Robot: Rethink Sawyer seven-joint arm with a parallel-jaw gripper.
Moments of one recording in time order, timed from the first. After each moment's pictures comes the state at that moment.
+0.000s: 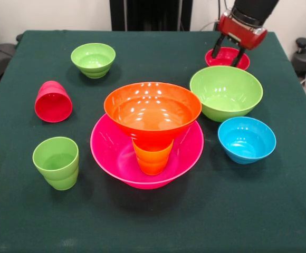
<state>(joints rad) 0.37 -0.41 -0.35 1.81 0.24 0.25 2.48</state>
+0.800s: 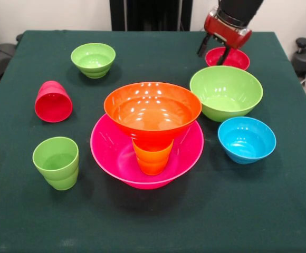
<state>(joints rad) 0.35 -0.41 -0.34 1.82 0.14 0.25 2.48</state>
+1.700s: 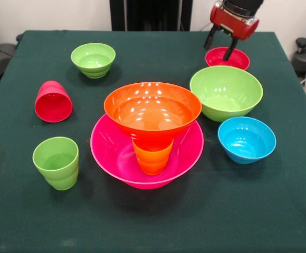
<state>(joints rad) 0.33 -0.49 -0.32 1.86 0.14 0.27 2.48</state>
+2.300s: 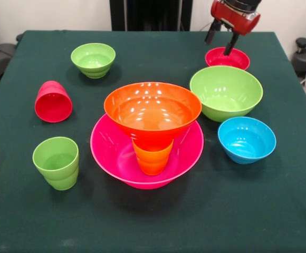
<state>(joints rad) 0.32 -0.52 -0.31 1.86 0.14 0.33 2.48</state>
